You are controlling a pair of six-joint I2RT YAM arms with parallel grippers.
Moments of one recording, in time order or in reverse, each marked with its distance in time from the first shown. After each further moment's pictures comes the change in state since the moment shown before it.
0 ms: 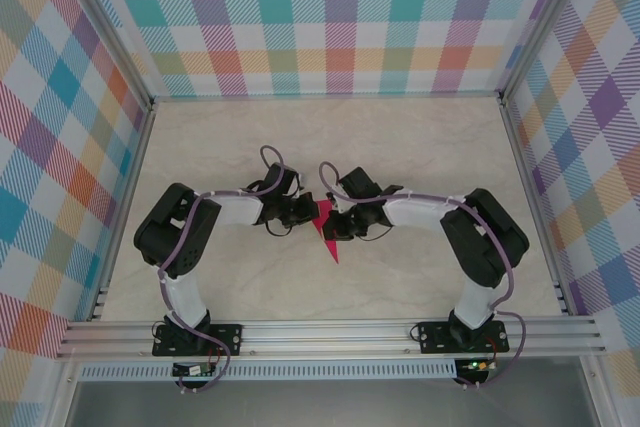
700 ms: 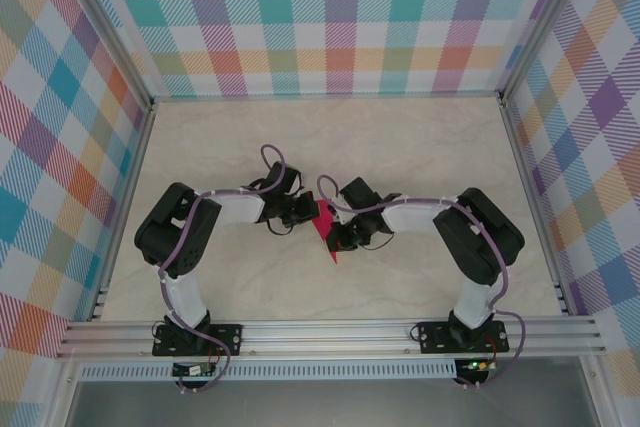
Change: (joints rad) left arm -0.005 0.002 0.023 -0.053 -0.043 -0.027; right arm 0.020 -0.001 -0.095 0.010 -0.011 -0.080
